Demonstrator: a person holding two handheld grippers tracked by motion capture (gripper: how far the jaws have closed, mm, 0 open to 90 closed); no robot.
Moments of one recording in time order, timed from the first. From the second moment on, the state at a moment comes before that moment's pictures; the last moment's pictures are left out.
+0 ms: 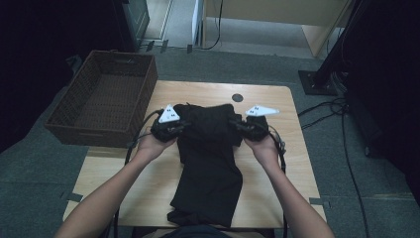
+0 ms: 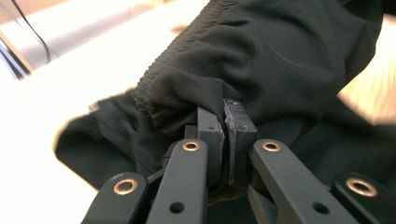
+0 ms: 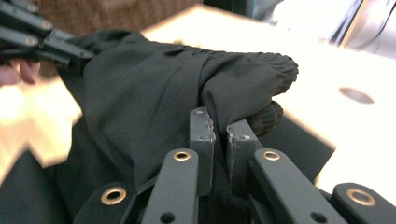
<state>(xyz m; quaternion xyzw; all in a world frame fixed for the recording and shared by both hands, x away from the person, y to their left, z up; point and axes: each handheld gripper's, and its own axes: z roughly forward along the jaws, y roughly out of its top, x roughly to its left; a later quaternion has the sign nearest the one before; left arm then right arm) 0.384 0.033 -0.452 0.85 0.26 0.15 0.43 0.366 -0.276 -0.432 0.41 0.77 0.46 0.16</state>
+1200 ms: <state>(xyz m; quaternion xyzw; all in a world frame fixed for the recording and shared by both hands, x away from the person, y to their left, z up) 0.490 0.009 -0.493 0.84 0.36 0.14 0.38 0.469 -0.270 -0.502 0.50 0.75 0.41 0.15</state>
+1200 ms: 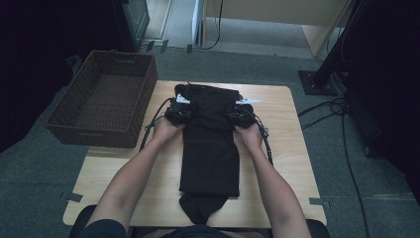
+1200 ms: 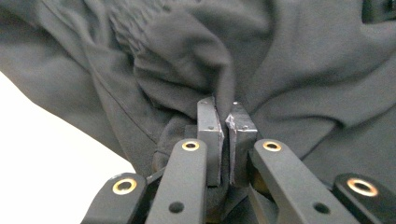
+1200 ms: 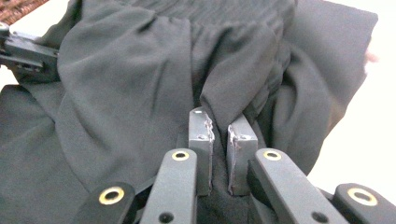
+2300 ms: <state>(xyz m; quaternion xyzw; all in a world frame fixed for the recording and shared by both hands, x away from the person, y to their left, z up) 0.346 0.034 -0.504 0.88 0.29 0.06 0.37 0.312 -0.271 -0.505 0.41 0.82 0.39 0.11</state>
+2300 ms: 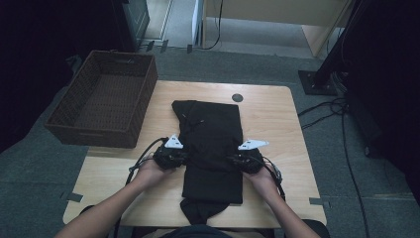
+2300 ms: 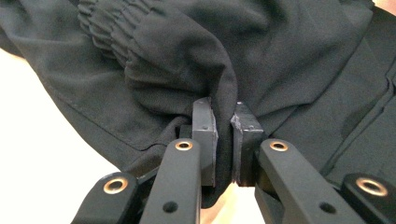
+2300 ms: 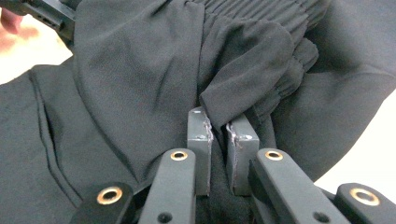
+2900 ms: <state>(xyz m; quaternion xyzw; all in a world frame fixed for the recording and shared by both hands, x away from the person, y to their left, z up) 0.407 0.038 -0.504 0.85 0.34 0.05 0.40 0.378 -0.277 -0.508 0.44 0.79 0.42 0.10</state>
